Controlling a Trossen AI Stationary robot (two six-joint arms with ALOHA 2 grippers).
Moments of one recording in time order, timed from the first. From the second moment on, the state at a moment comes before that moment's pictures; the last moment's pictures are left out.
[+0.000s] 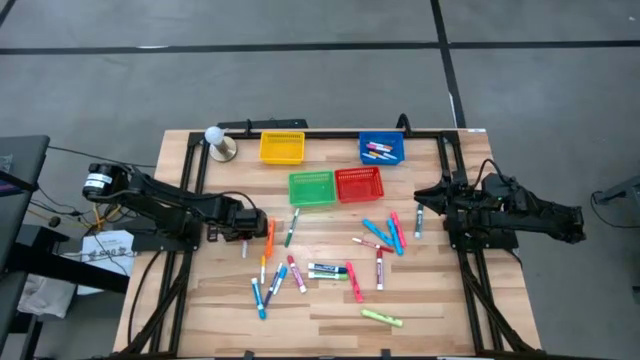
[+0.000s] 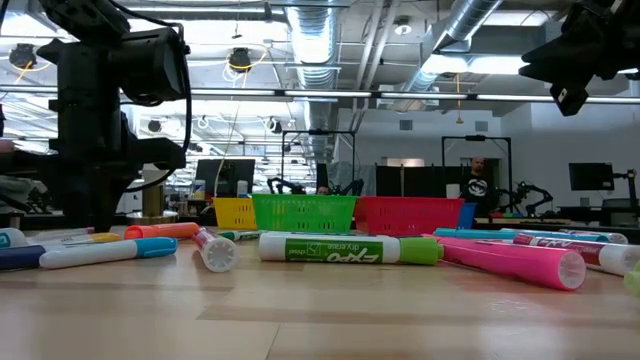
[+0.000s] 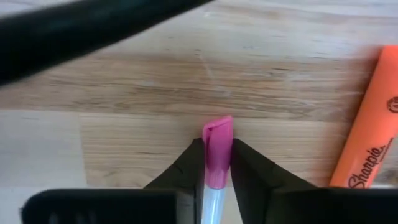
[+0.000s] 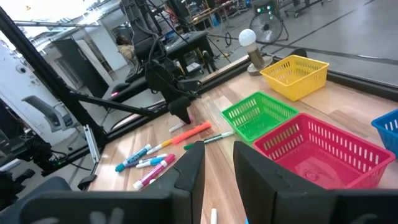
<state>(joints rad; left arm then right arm) -0.09 1.35 0.54 -0.64 -0.05 -1.66 -0.11 0.03 0.33 -0.43 0.00 0.39</state>
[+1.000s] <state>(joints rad) -0.08 0.97 0.54 0.10 -0.40 -1.38 -0.11 0.44 0.33 0.01 -0.11 0.47</state>
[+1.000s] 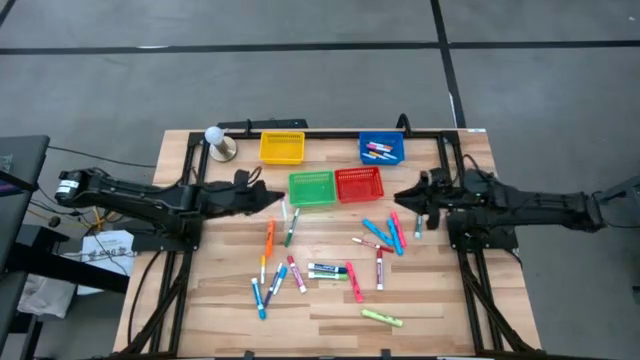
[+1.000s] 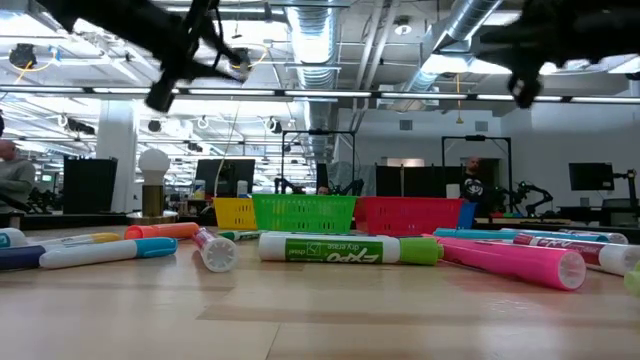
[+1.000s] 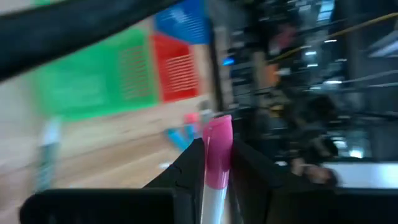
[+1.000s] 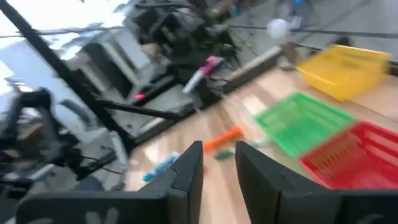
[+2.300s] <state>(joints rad) -0.08 1.09 0.54 0.48 -0.37 -1.26 -0.18 1.64 1.06 0.40 -0.55 0.50</state>
